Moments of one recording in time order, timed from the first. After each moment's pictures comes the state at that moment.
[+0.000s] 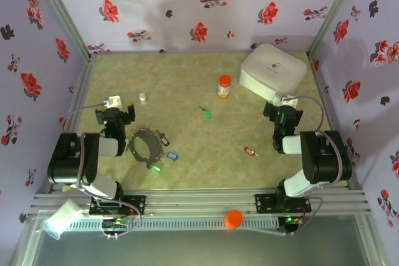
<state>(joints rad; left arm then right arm) -0.06 1.52 0.36 0.80 -0.34 0.02 0.04 1.52 0.36 0.79 0.29 0.12</state>
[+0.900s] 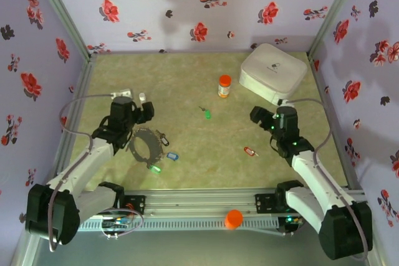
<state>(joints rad) -0.36 1.06 0.65 -0.22 -0.20 -0.42 0.24 0.89 0.48 -0.16 -0.02 0.62</state>
